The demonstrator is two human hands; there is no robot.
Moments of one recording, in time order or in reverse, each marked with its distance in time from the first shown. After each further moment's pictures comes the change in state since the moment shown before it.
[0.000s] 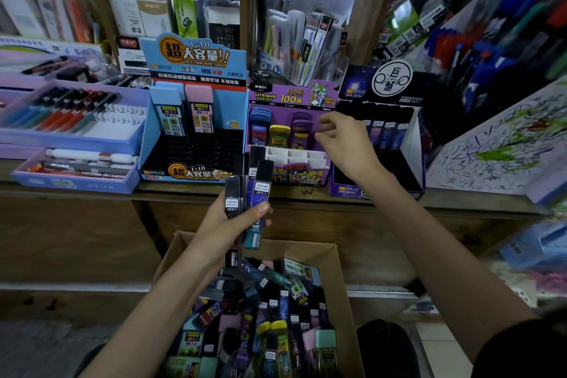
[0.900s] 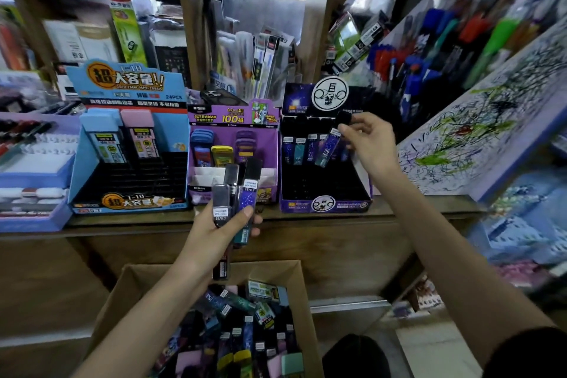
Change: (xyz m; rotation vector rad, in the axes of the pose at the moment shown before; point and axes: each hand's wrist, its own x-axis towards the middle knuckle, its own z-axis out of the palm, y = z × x) left_hand 0.023 -0.002 0.062 0.054 -0.016 0.049; right_hand 0.012 0.092 -0.083 0.413 0.289 0.149
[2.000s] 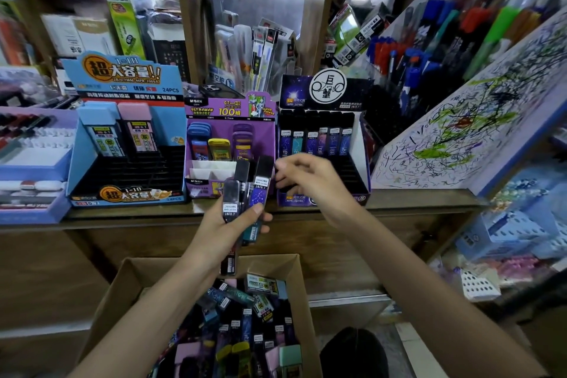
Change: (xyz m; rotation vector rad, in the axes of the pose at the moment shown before) left_hand -0.004 0.000 0.015 -0.005 -0.043 -0.072; right_hand -0.089 -0.023 0.043 0.229 -0.514 0.145
